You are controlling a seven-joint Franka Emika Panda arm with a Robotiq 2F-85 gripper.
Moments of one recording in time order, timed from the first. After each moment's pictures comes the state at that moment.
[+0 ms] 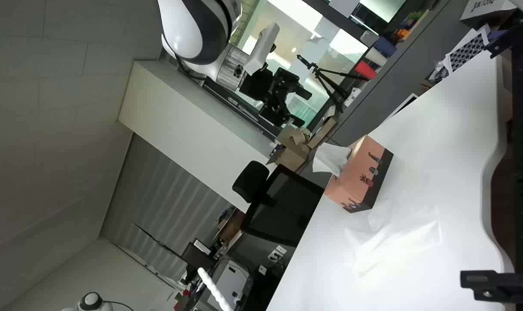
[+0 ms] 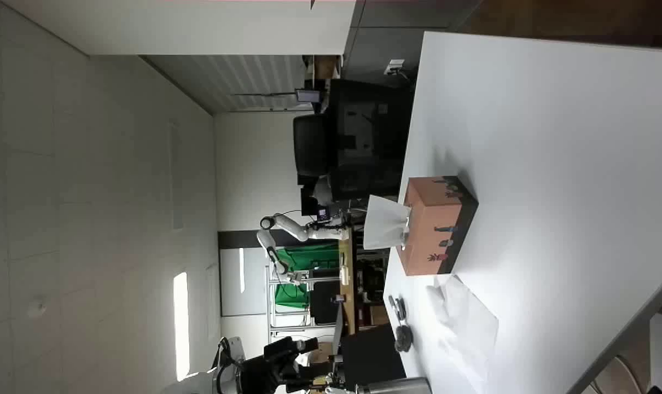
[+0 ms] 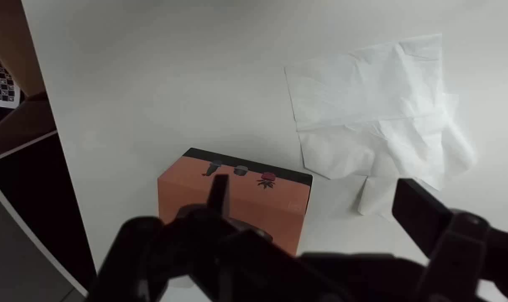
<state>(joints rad) -0.08 -0.51 0.16 -2.71 -0.24 2.32 0.14</state>
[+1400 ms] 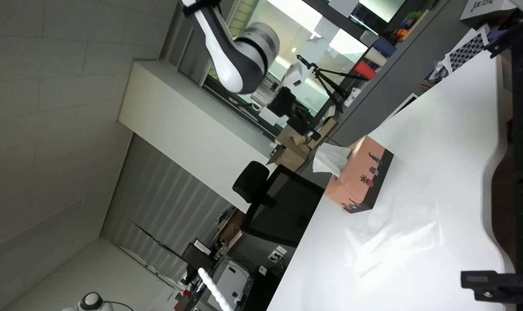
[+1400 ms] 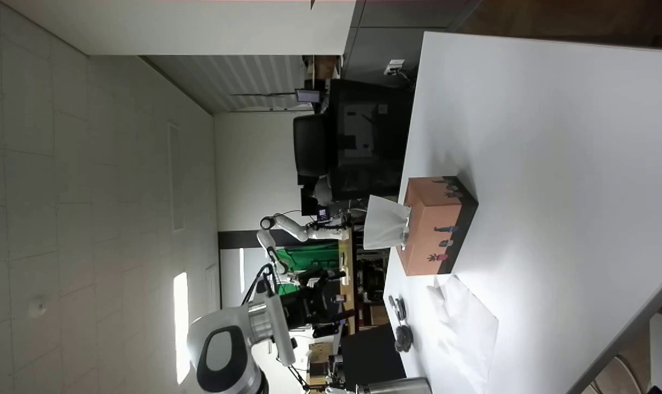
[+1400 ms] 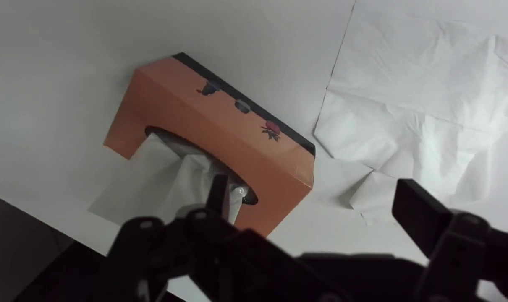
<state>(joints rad) -0.03 -0.08 -0.11 -2.53 -0.19 2.67 -0.54</state>
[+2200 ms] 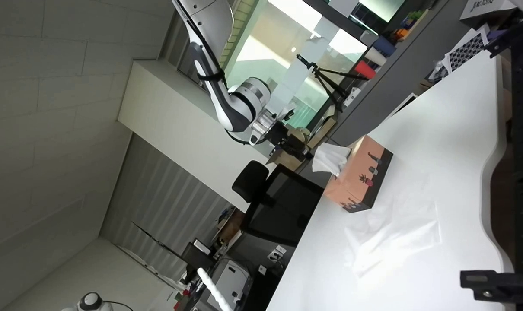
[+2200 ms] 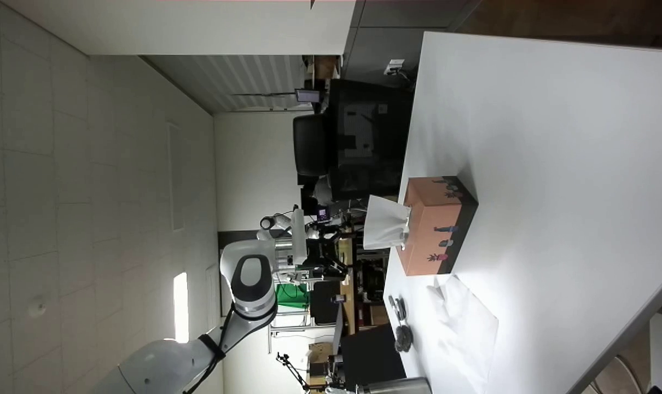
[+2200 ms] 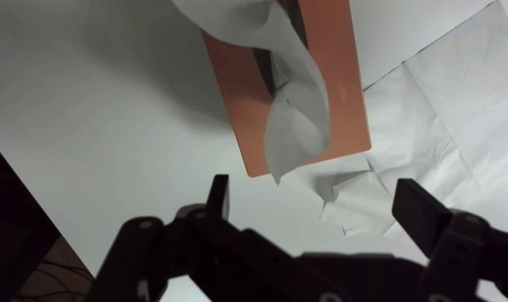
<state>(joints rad) -0.17 0.40 0.05 -1.92 0.06 2.41 -1.41</state>
